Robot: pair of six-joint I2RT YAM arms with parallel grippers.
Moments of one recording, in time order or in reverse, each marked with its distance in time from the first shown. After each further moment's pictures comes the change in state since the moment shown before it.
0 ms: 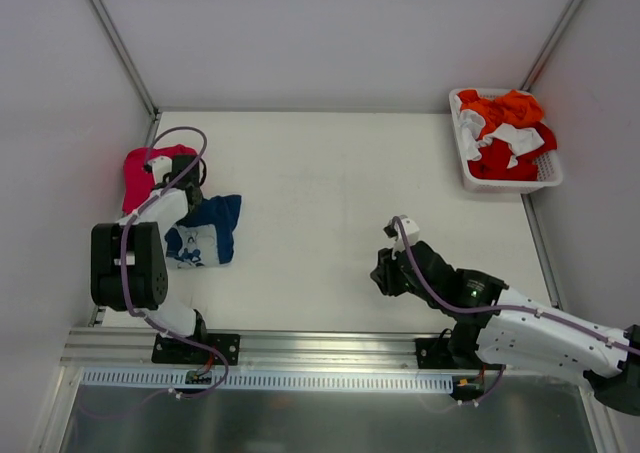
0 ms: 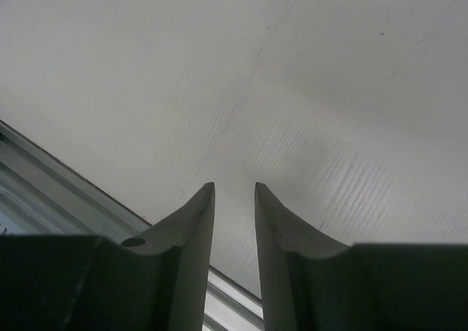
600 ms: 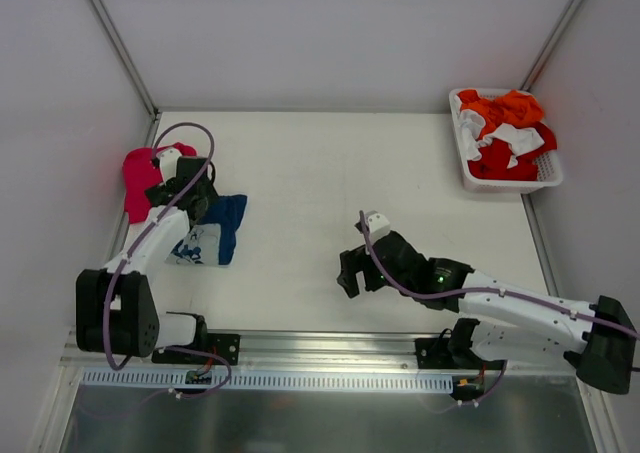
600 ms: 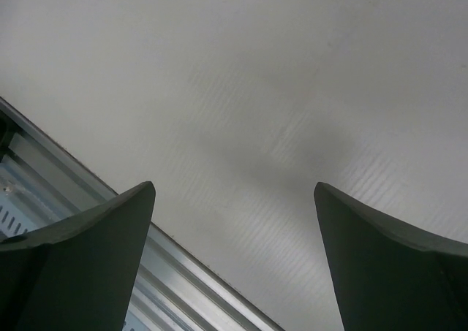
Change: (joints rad) left arm -0.095 -0.196 -0.050 -0.005 0.074 -0.020; right arm 0.002 0.232 0.042 0.161 -0.097 -0.015
